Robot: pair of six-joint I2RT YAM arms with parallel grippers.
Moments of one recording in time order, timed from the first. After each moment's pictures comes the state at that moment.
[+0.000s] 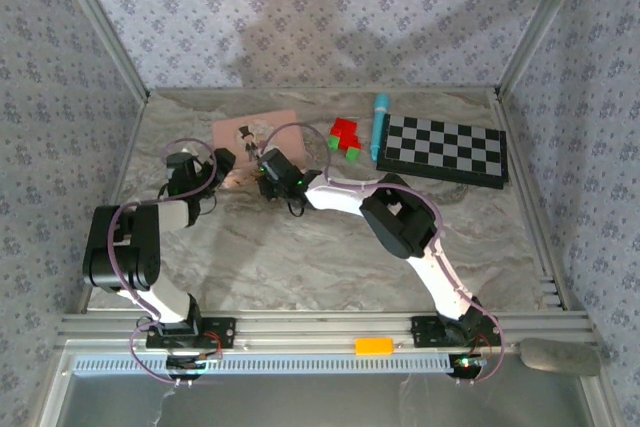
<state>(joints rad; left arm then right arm) -0.01 1.59 0.61 0.48 0.29 -0.94 0.90 2.27 1.64 -0.10 0.17 0.32</state>
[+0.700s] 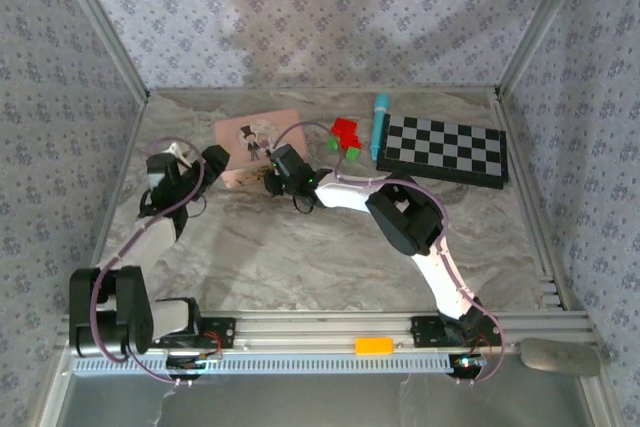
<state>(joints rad) -0.01 1.20 0.56 0.24 0.39 -0.86 0.85 2.24 1.55 0.02 0.05 0.42</state>
